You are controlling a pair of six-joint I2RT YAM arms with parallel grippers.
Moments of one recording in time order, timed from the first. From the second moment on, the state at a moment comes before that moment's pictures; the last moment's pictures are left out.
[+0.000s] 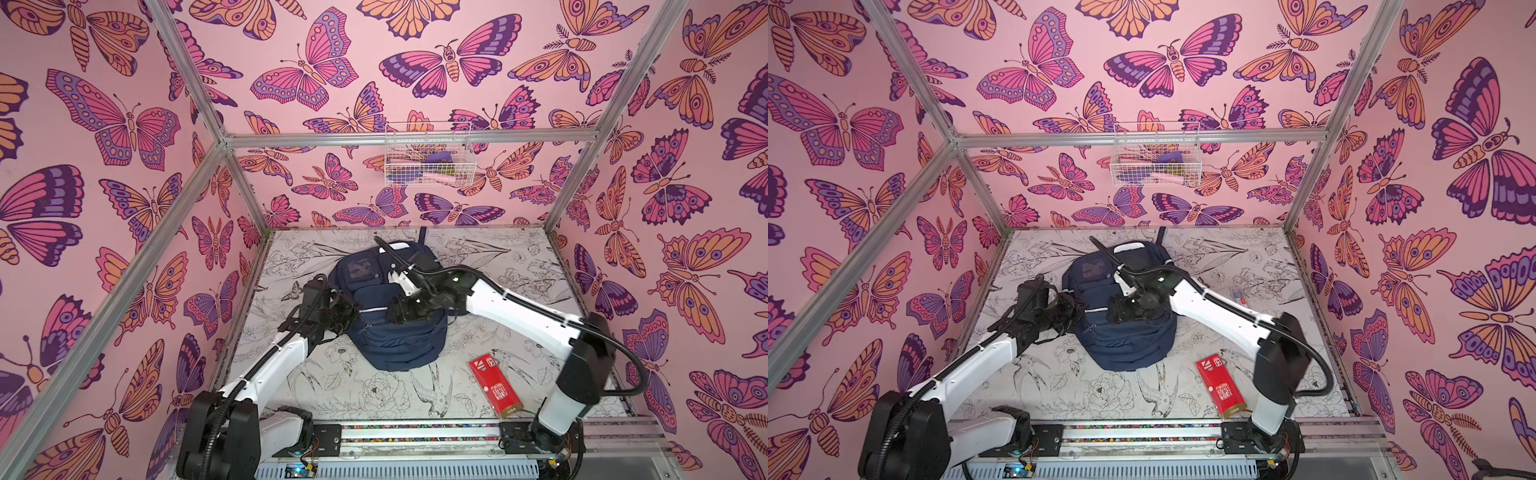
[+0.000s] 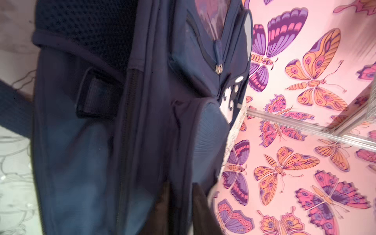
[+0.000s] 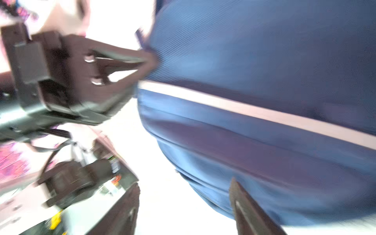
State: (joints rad) left arm -0.22 1.19 0.70 -0.23 0.38 -1.21; right arm 0.86 1.64 1.50 -0.86 -0.13 0.59
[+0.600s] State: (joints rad) left arm -0.45 1.24 1.09 -0.56 0.30 -0.67; right arm 0.33 1.44 1.17 -0.95 0.21 0.60
